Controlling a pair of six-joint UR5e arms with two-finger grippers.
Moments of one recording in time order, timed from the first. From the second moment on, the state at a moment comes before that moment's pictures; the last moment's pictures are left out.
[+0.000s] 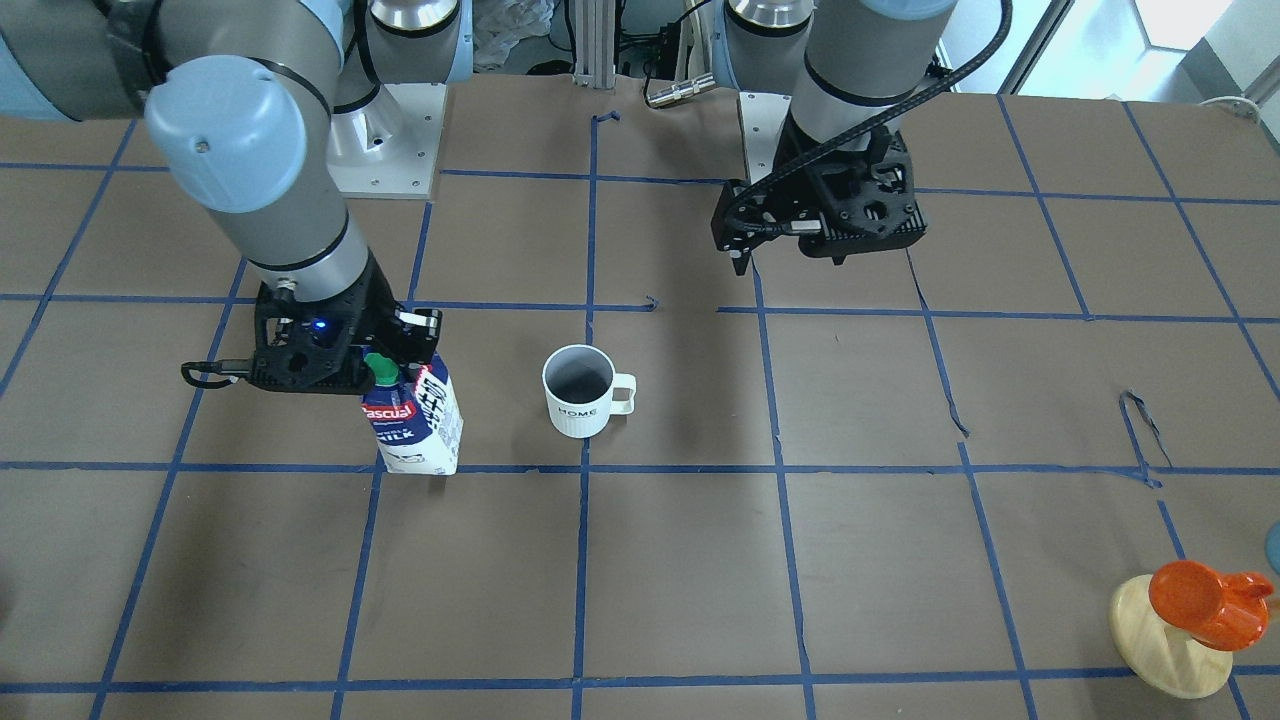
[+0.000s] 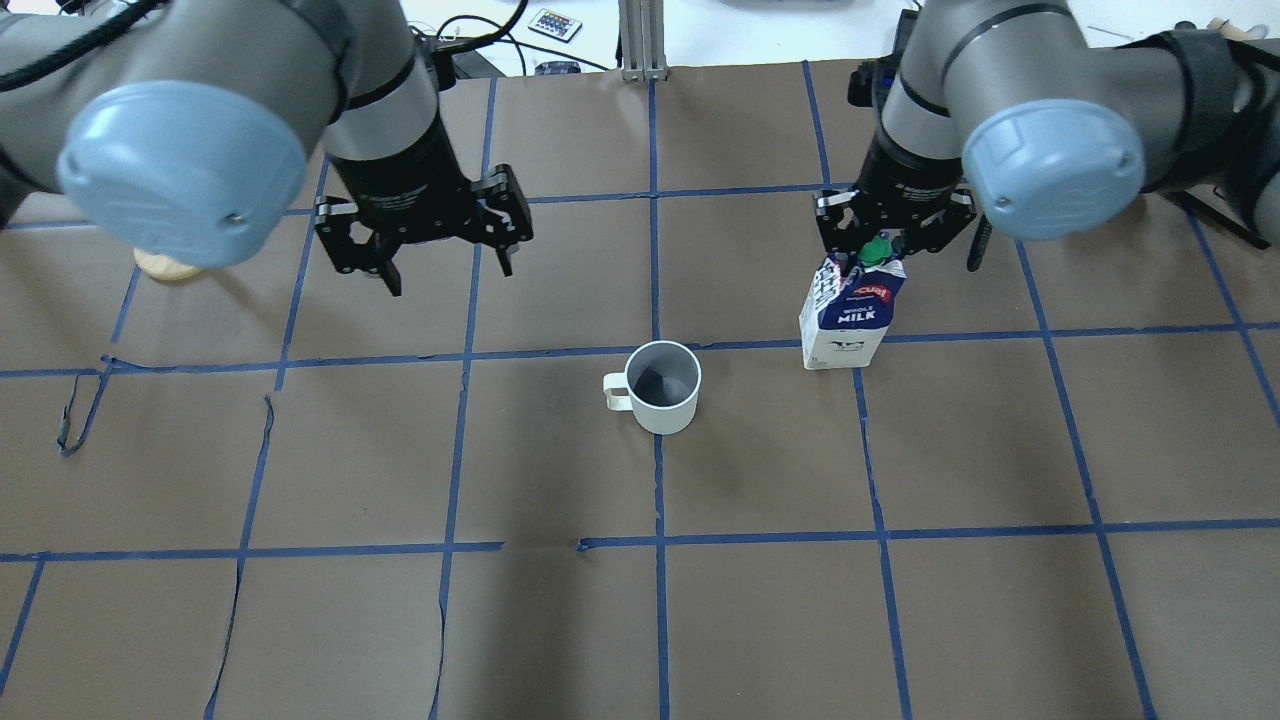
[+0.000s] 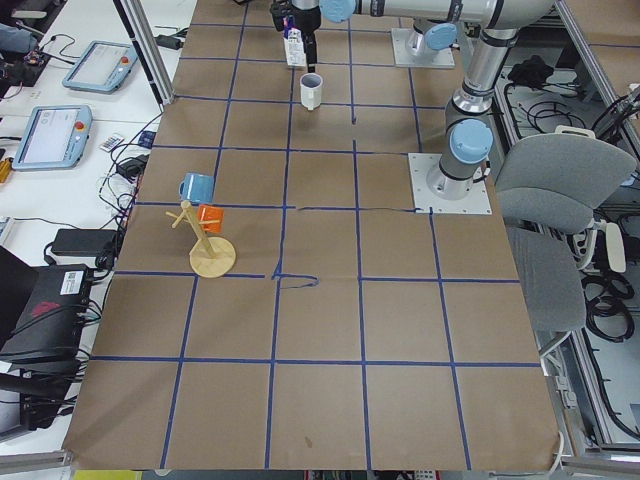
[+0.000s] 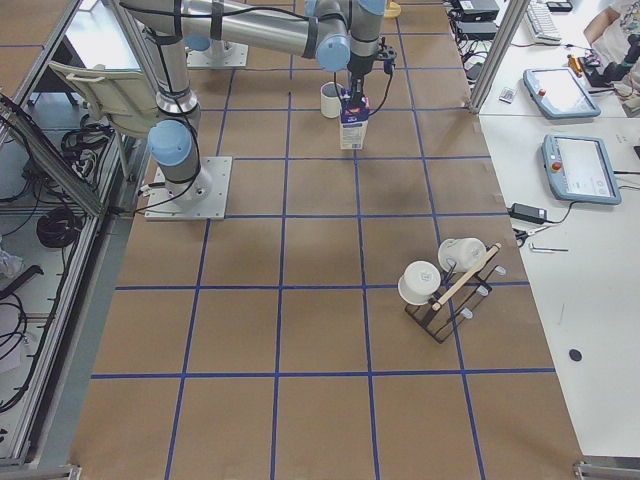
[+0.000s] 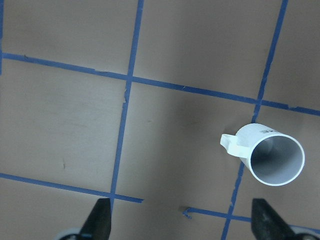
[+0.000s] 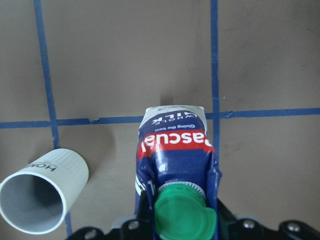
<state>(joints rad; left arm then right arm) -1.67 -1.57 -1.61 -1.56 1.58 -0.23 1.67 -1.38 1.63 -1.79 -1.53 0.15</state>
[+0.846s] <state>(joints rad) -1.57 -1.60 -1.54 -1.55 1.57 -0.07 1.79 -1.33 1.62 -1.79 -1.51 0.25</state>
